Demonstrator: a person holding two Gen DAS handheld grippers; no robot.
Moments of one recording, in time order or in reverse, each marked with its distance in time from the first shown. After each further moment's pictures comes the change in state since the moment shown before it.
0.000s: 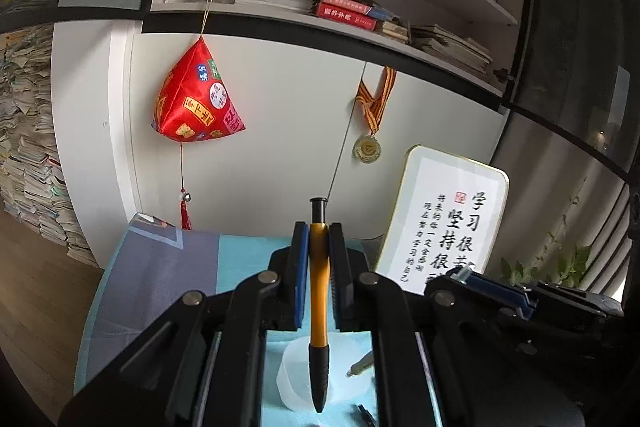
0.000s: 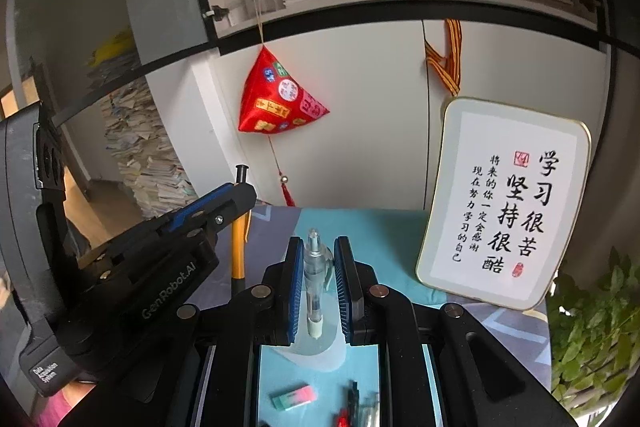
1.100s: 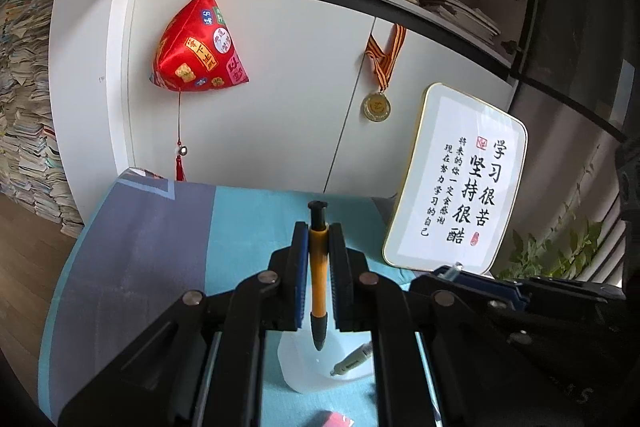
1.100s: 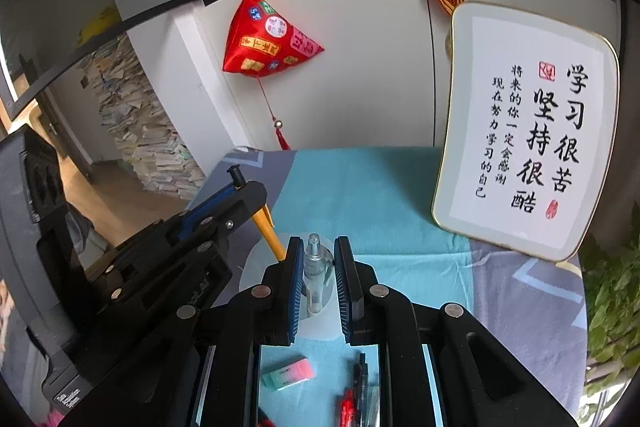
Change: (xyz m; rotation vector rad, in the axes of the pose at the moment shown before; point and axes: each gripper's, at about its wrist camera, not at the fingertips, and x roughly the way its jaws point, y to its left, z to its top) left arm 0.028 0.012 -0.059 -0.013 0.069 0.002; right arm 0.049 -0.013 -0.044 0.047 0.147 0.025
